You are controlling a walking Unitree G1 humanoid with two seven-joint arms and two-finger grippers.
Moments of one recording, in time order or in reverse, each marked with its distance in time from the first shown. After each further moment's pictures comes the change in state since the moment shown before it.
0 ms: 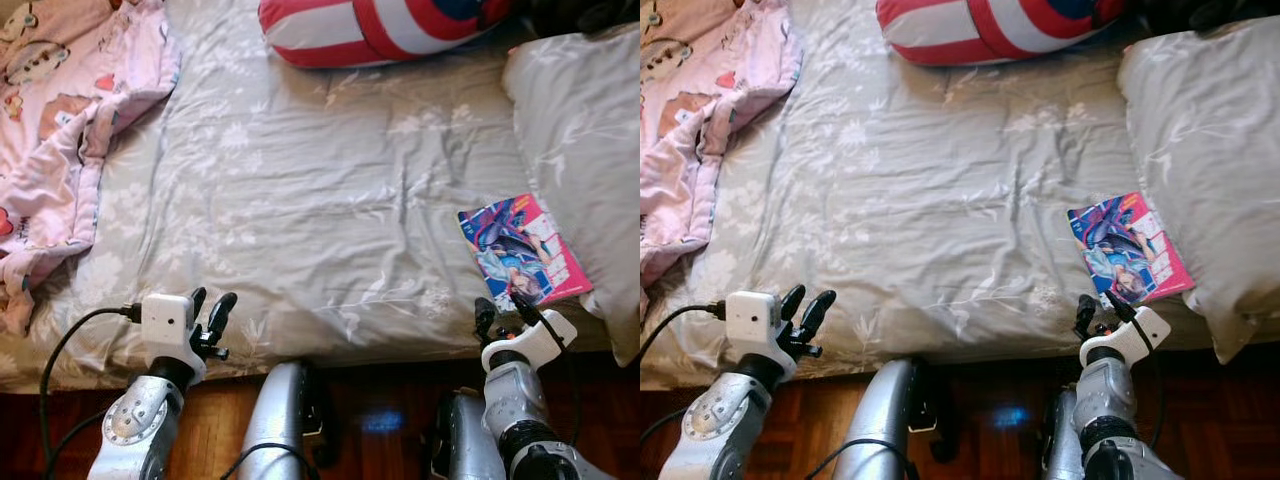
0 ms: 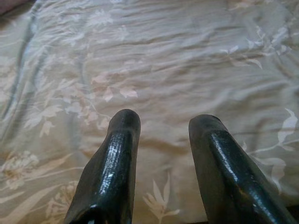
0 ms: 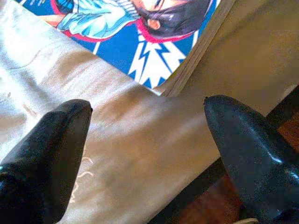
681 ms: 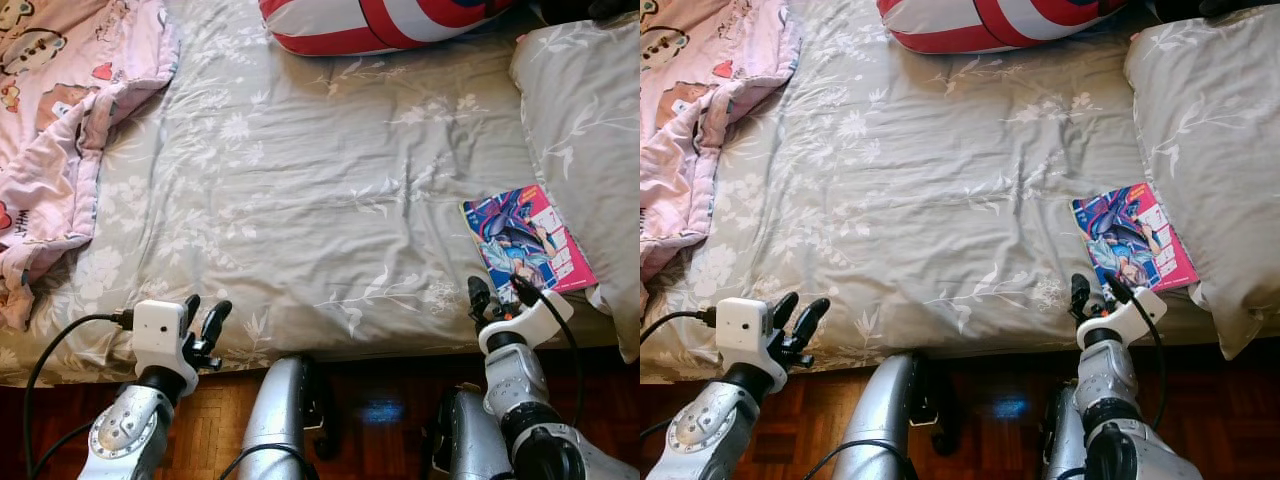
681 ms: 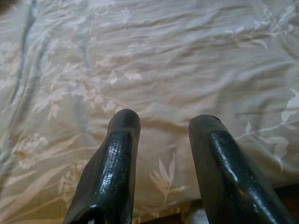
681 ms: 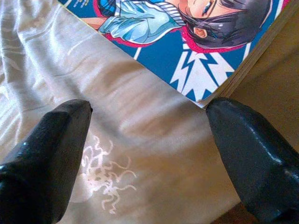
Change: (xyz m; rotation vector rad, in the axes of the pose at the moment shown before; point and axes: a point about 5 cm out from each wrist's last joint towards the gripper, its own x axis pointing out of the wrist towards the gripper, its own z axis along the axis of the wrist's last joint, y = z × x) left arm -0.013 0.002 0.003 0.021 0.041 0.001; right arm 0.011 0.021 0.016 0.024 -0.006 0.125
